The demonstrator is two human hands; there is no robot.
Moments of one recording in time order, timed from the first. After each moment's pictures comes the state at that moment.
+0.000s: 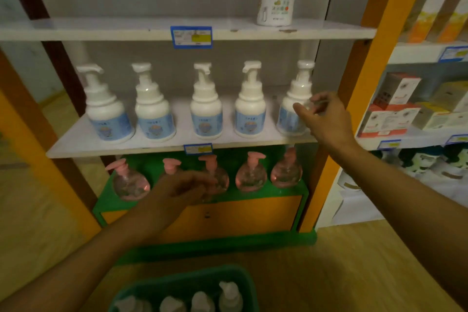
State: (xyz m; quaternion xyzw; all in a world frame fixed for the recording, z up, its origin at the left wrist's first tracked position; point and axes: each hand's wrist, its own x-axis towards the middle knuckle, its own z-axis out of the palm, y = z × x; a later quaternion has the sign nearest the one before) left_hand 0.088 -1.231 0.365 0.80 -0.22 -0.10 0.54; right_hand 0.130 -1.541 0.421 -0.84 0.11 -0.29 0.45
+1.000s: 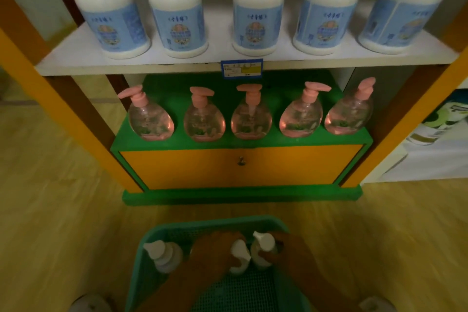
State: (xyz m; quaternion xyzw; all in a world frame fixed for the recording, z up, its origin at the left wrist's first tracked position) left_hand 0.067 -1.208 0.084 0.91 -0.17 -0.34 0.18; right_hand 0.018 -1.401 0.080 -0.88 0.07 0.21 0.41
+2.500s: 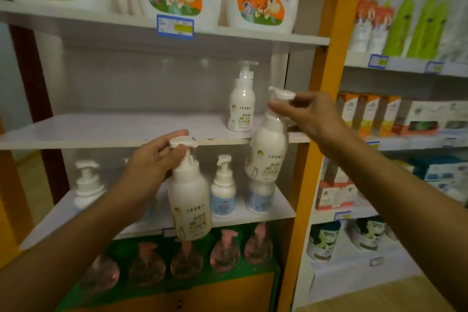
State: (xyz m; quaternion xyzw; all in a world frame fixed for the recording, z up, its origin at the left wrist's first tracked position) left_hand 0.109 -1.259 0.552 0.69 -0.23 0.08 0.68; right_hand 0.069 -1.526 0.635 -0.82 -0.04 -0.31 0.48
